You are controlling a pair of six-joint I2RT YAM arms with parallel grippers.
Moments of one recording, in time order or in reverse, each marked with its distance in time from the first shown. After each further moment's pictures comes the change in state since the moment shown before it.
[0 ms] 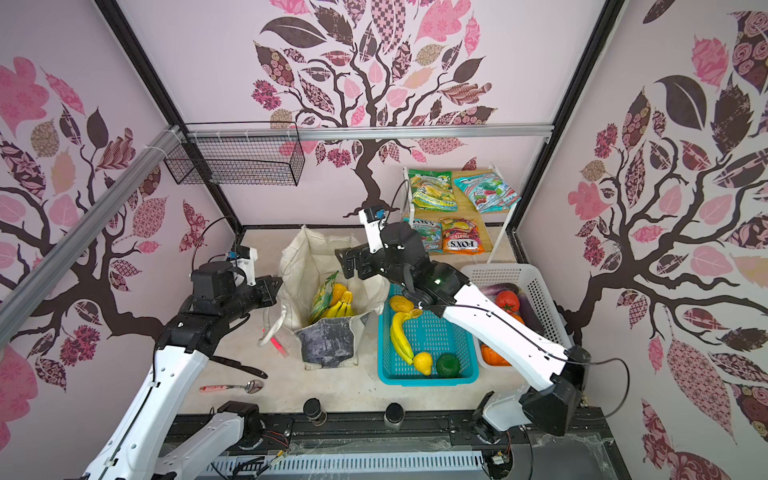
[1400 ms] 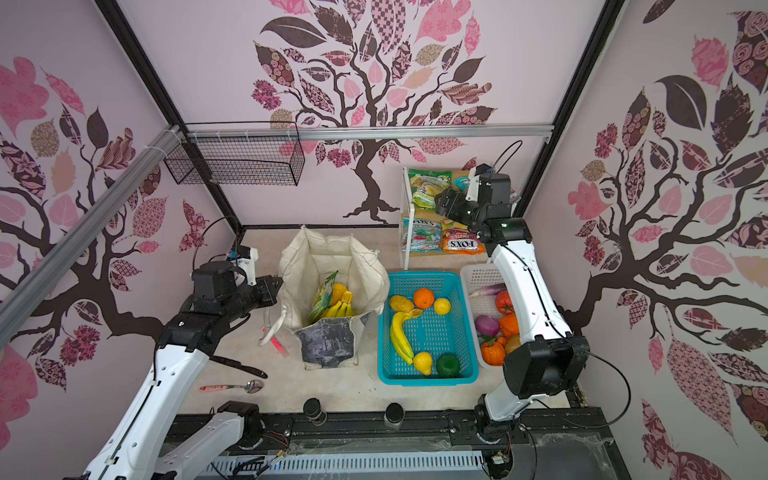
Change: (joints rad) left arm 0.000 0.006 0.000 0.000 0.001 0.000; right arm -0.703 0.222 0.253 -0.188 -0.290 0.140
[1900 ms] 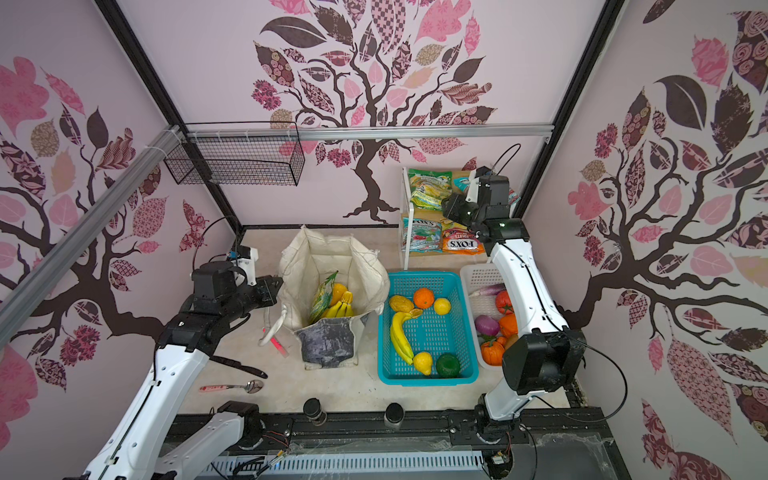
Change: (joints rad) left arm 0.000 0.000 0.000 0.000 0.003 0.000; right arm -0.009 0.014 -0.044 0.066 -0.029 0.022
